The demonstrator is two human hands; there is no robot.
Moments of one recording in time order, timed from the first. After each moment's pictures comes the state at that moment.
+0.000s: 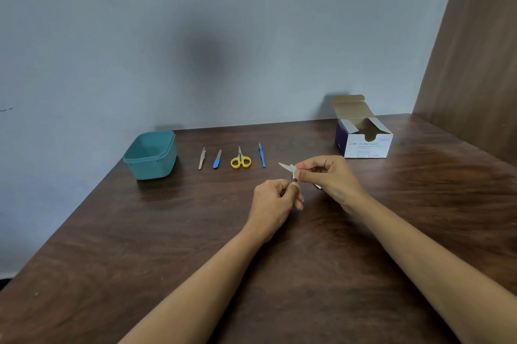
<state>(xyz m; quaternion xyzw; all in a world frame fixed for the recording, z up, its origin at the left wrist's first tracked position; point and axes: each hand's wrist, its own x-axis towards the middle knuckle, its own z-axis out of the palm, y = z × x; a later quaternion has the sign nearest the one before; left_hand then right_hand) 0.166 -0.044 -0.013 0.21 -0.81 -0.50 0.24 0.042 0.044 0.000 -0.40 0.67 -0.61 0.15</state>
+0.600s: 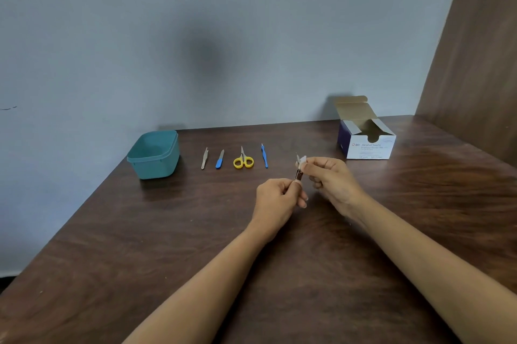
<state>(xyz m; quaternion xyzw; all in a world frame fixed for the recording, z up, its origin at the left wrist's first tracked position) 0.163 -0.042 -0.011 0.23 -0.78 -0.53 0.25 0.043 0.035 -0.007 -0.32 0.64 -0.66 0.22</state>
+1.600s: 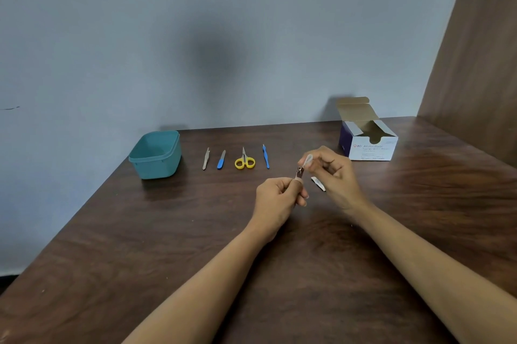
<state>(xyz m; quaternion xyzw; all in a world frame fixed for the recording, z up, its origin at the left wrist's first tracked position) 0.164 -0.045 -0.012 0.20 -0.74 -0.58 0.27 0.040 0.034 -0.012 -0.51 0.56 -0.65 0.03</state>
